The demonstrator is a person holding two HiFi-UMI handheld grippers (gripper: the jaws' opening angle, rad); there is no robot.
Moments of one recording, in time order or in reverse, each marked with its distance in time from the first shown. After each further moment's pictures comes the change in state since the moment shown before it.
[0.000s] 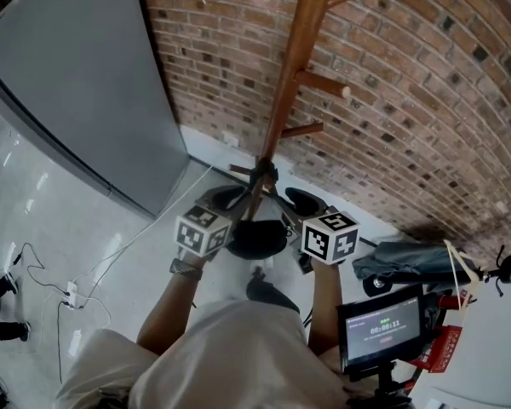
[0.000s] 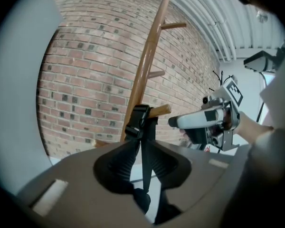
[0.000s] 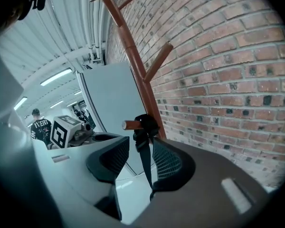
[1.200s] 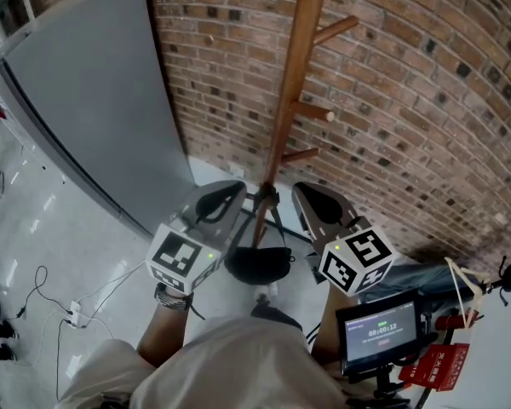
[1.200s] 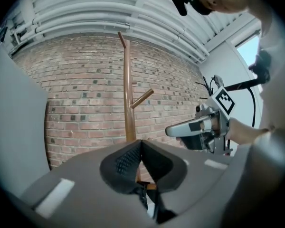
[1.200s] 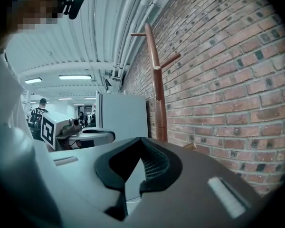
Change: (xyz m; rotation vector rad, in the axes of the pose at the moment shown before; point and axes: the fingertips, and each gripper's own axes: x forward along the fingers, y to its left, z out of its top) left arm -0.105 -0.058 0.172 0.353 -0.373 0.100; right arm -0.081 0.072 0.137 -0.286 -0.325 0.003
